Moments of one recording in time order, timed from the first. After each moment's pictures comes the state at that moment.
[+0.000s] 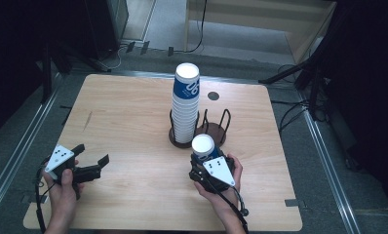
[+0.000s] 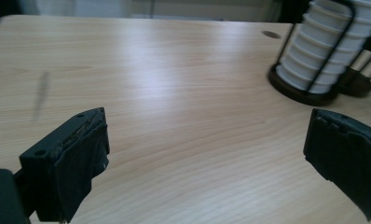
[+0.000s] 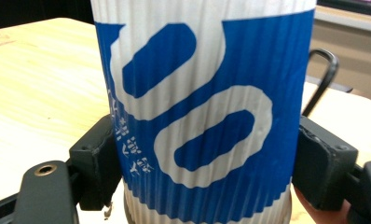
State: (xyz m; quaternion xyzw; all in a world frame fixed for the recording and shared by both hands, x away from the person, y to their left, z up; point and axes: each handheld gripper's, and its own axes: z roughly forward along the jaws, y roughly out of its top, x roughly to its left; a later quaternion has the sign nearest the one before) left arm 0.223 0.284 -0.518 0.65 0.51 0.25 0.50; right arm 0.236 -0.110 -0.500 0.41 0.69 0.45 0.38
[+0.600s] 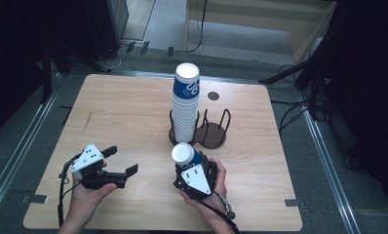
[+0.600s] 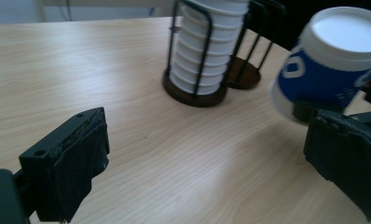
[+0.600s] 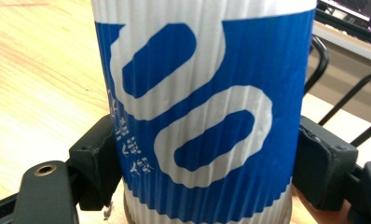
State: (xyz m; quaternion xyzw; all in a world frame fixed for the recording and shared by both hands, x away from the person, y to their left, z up) left arm 0.217 0.213 -0.484 0.71 0.42 0.17 0.53; right arm 0.220 -0.071 -0.518 0.35 0.73 0.42 0.41
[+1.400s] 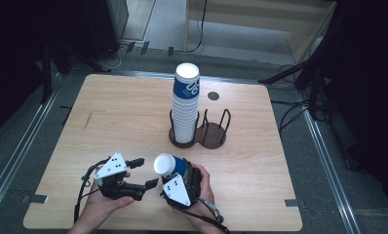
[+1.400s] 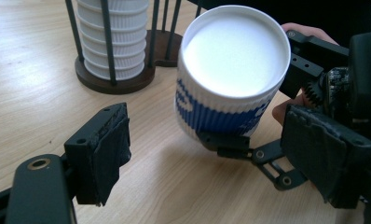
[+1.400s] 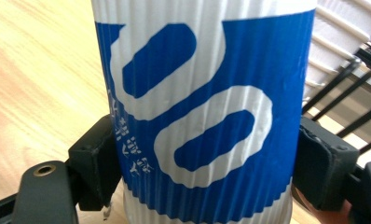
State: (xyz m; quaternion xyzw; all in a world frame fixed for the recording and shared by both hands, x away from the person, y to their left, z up) left arm 0.207 0.169 -0.487 0.77 0.35 0.10 0.53; right arm 0.201 -0.038 -0.535 0.28 0.76 0.41 0.42
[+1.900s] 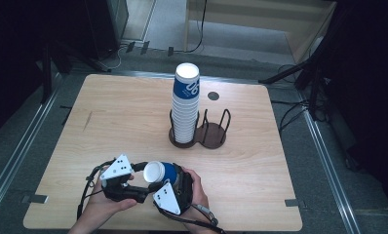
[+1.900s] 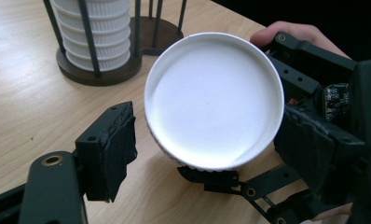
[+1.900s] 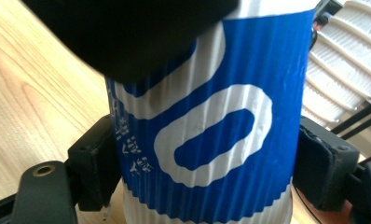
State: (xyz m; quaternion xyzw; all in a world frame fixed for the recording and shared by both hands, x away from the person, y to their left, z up) left arm 0.206 0.161 -0.486 0.79 0.34 0.09 0.51; right arm 0.188 -0.023 -0.543 0.22 0.78 0.40 0.43
